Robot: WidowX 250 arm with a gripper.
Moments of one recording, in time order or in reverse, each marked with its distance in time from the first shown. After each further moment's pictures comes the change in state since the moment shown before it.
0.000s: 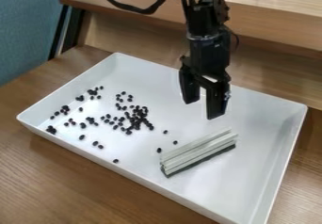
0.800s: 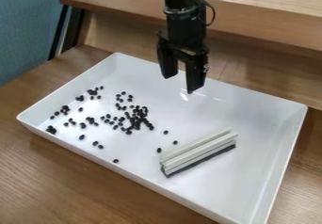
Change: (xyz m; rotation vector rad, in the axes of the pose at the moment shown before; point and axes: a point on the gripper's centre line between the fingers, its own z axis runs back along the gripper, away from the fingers) arm -0.007 0.038 0.033 0.081 -0.053 0.108
